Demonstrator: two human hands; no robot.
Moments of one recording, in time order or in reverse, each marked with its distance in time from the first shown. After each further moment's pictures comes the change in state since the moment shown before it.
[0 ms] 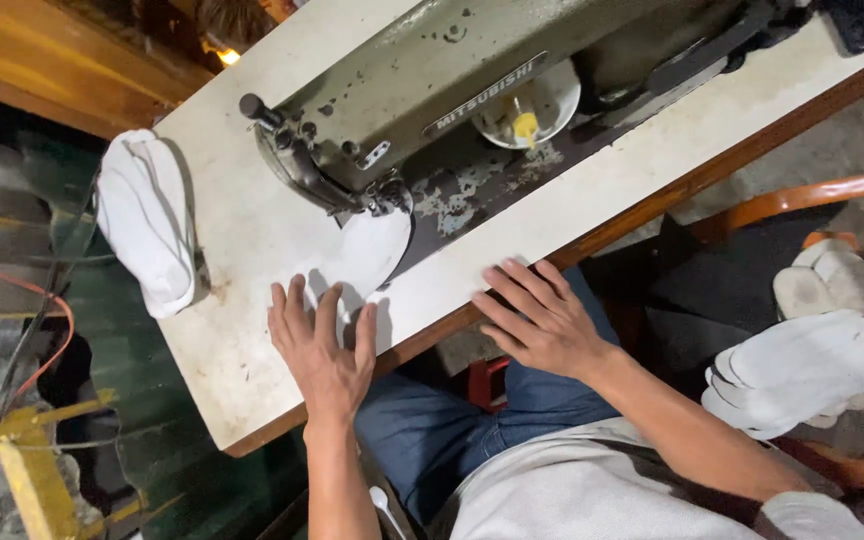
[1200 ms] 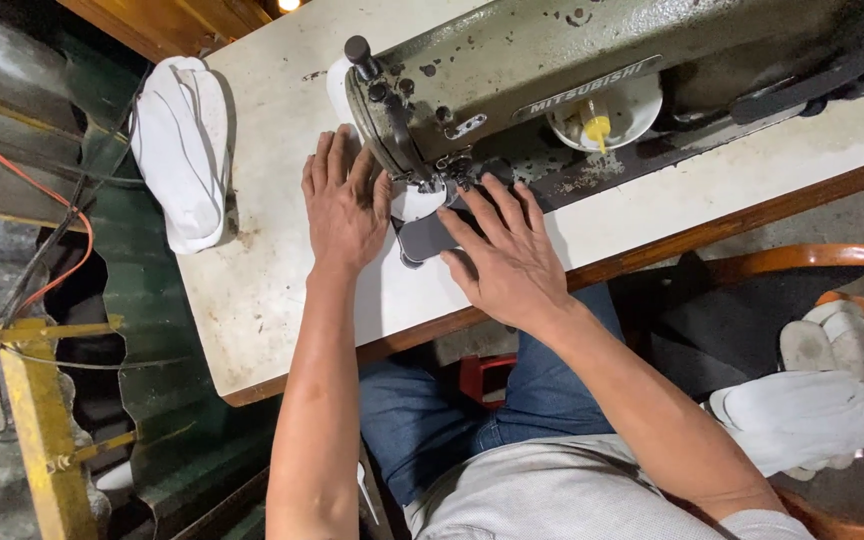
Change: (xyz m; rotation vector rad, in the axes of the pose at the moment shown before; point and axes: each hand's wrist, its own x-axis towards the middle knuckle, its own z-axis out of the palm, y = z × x) left_hand 0.102 -0.042 0.074 0.019 -0.219 -0.044; right_hand 0.117 -0.021 0.024 0.084 -0.403 0.152
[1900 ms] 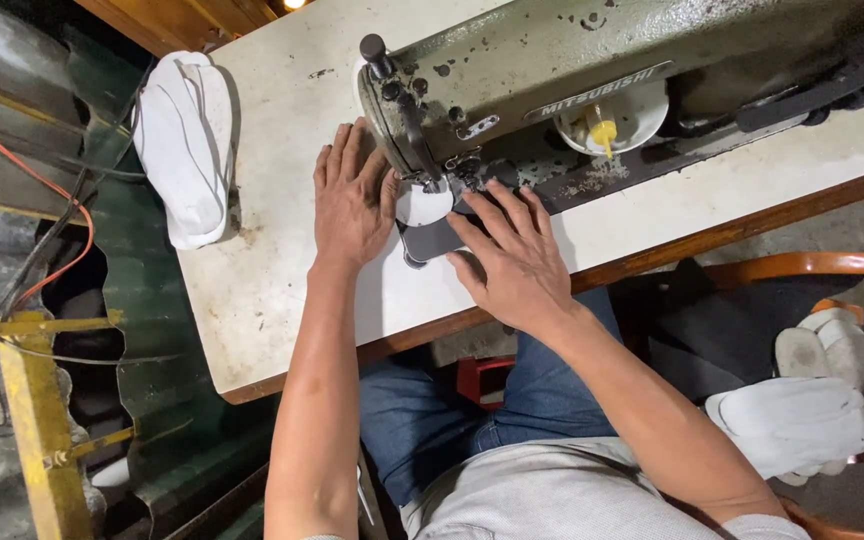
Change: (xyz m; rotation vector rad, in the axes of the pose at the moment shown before) left_hand 0.005 0.000 -0.007 -0.069 -0.058 0.069; right_hand -0.002 0.002 0.003 -0.011 0.088 -0.036
